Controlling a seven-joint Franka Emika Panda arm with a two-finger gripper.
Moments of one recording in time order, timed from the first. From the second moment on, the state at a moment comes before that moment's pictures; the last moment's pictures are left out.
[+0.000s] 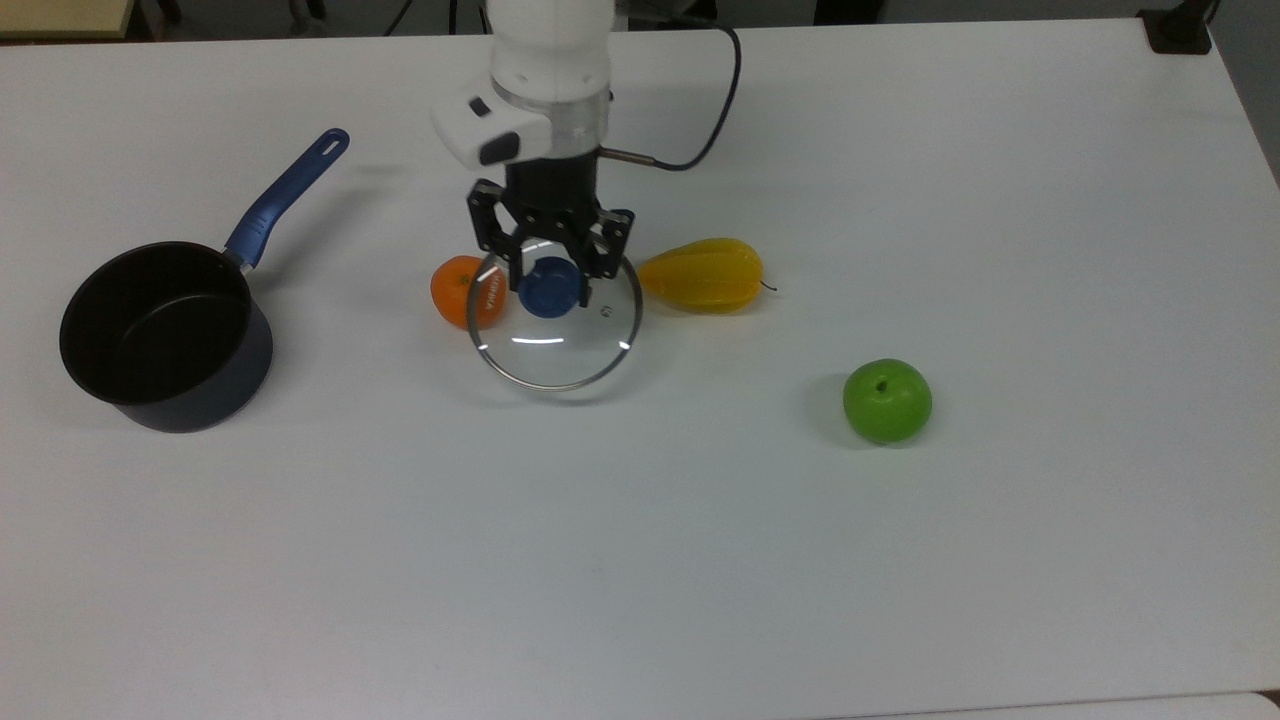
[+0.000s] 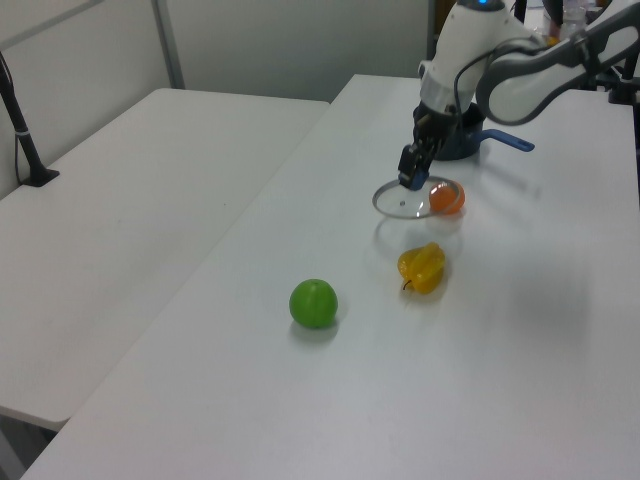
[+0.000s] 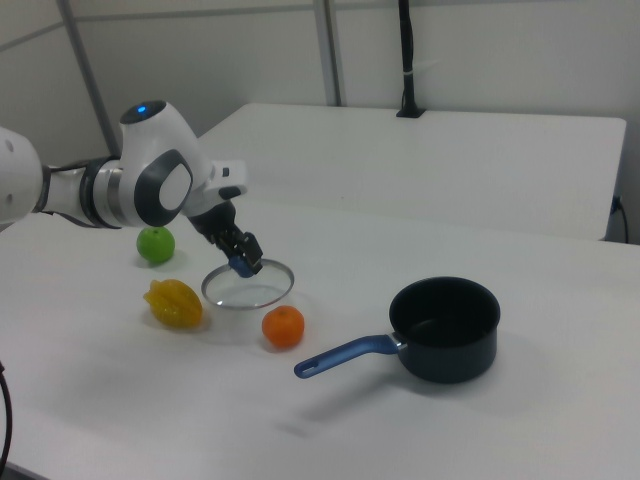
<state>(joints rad) 0.22 0.23 -0.10 -1.94 -0.11 2.47 0.37</state>
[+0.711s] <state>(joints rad) 0.24 0.35 -0.09 -1.90 -0.11 2.57 0.37</state>
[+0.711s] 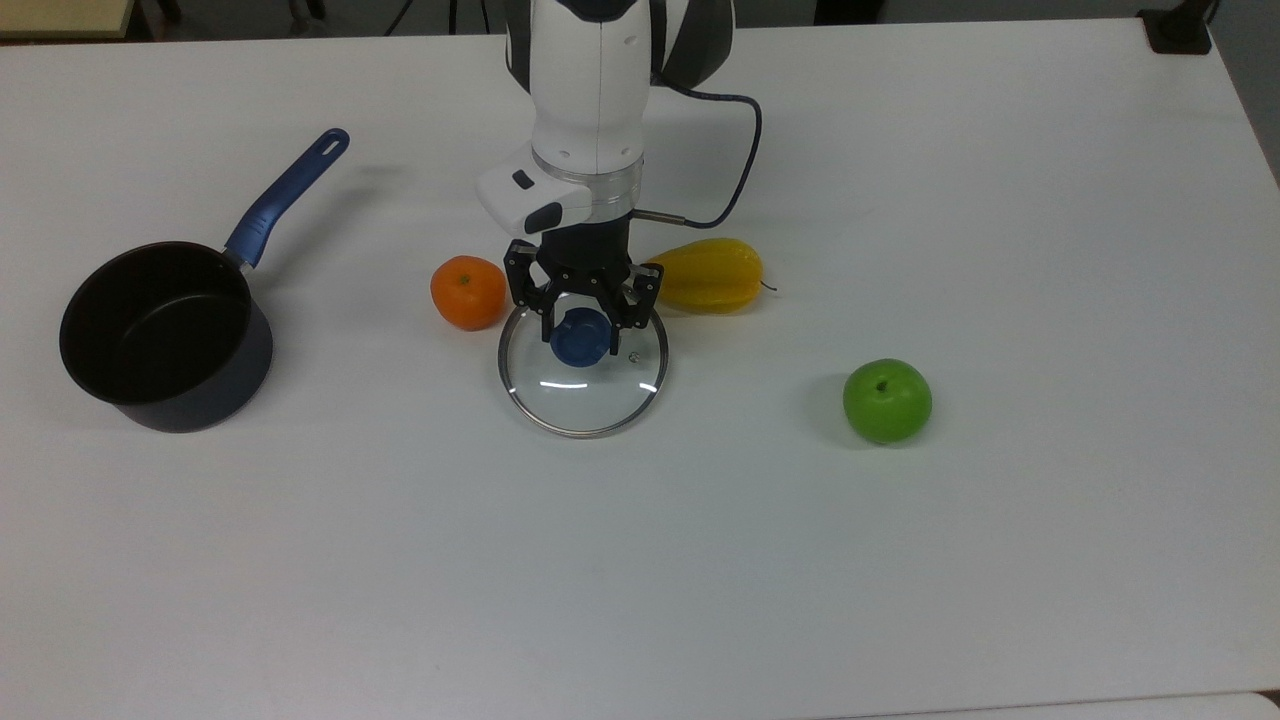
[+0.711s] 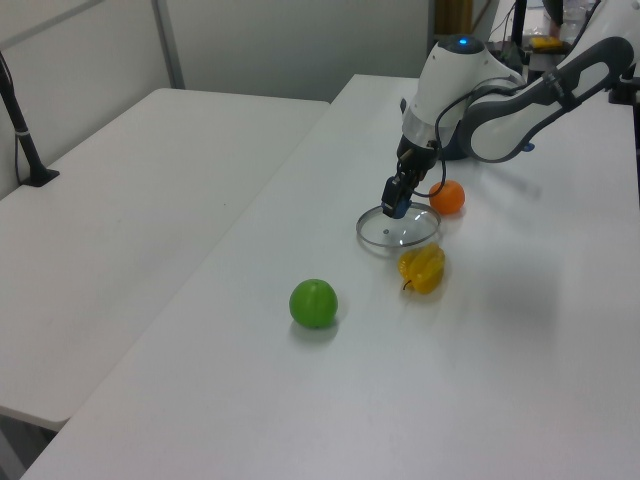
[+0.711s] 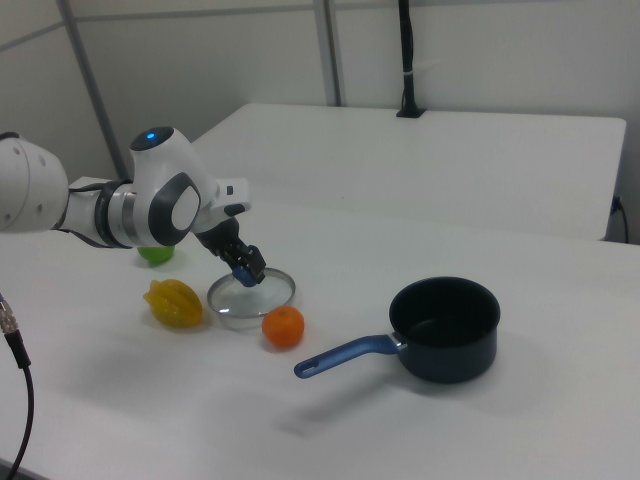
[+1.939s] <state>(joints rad) 0.24 0.20 -0.08 -1.74 -0.12 2.05 0.24</state>
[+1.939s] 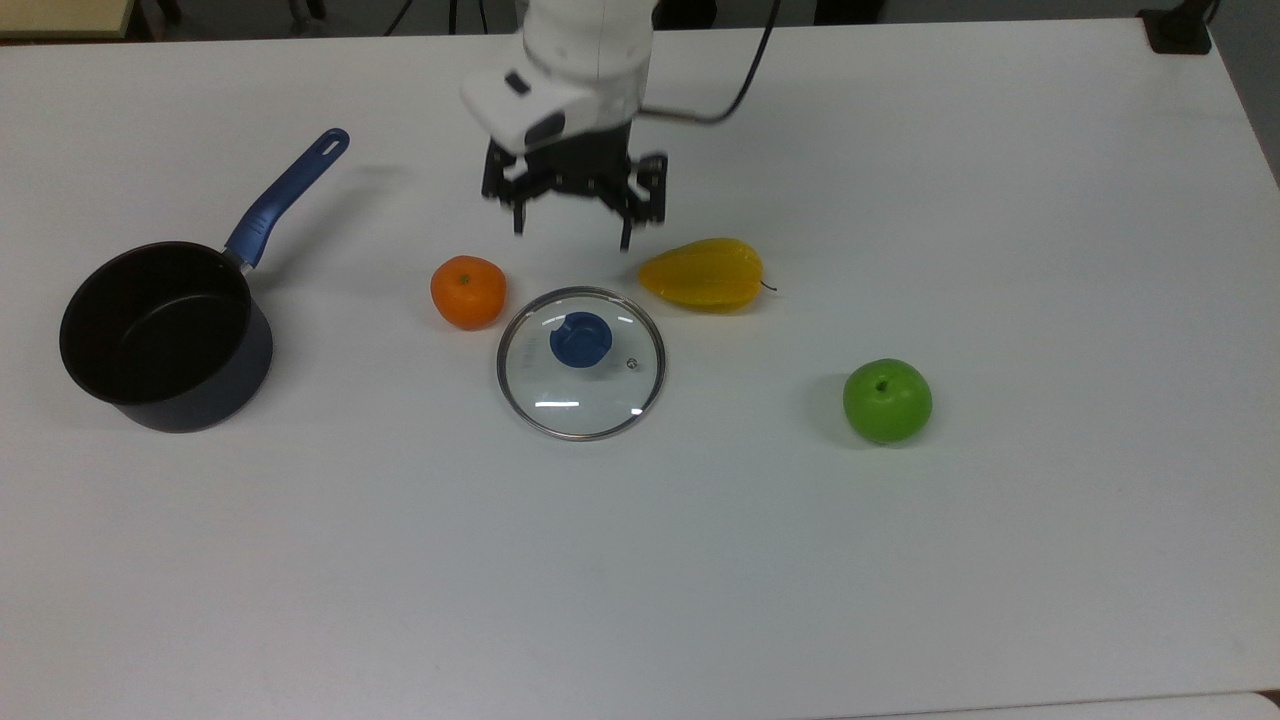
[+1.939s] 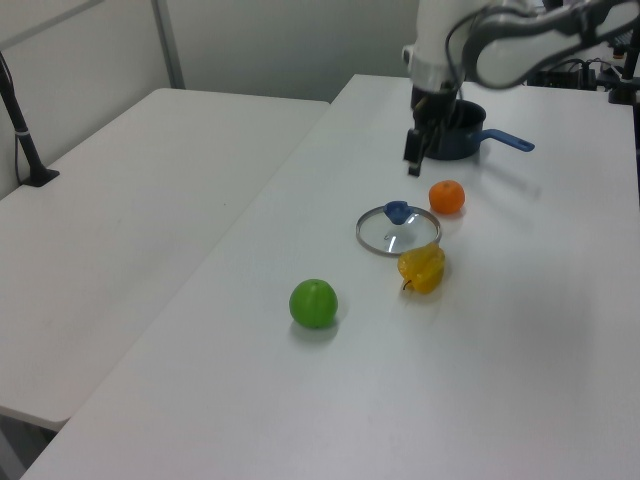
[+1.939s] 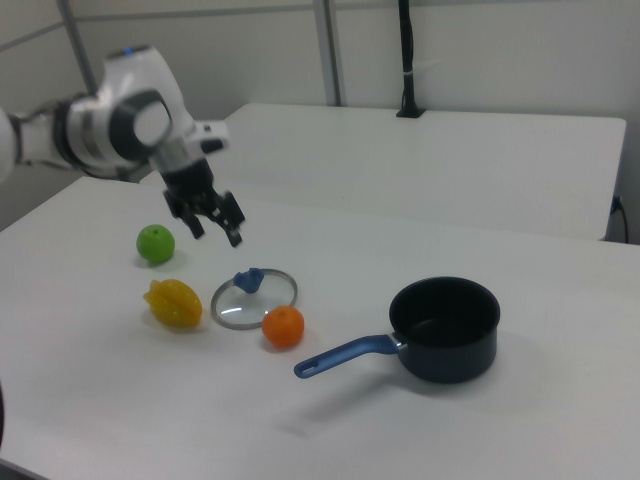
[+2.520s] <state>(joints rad) 0.21 -0.08 -0.09 -1.73 -0.09 1.64 0.08</state>
